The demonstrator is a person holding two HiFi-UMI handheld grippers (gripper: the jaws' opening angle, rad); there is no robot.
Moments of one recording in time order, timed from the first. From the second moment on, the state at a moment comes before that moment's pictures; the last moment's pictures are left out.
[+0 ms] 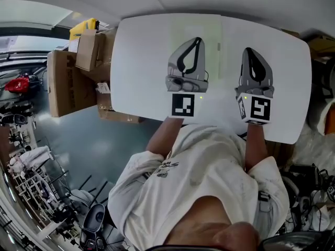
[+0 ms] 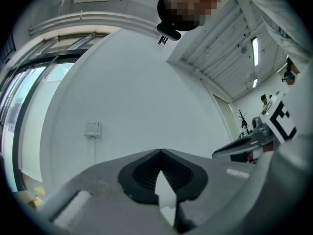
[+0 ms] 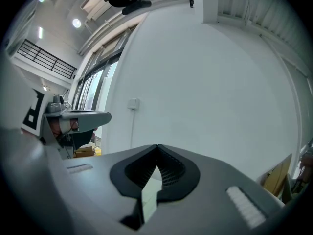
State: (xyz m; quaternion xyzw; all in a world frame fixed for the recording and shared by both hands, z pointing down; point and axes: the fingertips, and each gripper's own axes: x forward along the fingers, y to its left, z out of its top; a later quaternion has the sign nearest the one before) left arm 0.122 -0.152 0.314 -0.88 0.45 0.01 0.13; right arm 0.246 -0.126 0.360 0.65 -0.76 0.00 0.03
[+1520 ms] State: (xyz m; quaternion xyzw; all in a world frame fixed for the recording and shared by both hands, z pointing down) left arm 0.138 -0.102 0.451 -0.88 0.44 -0.12 0.11; right arm 0.205 -0.112 0.500 0.56 -0.82 0.07 0.09
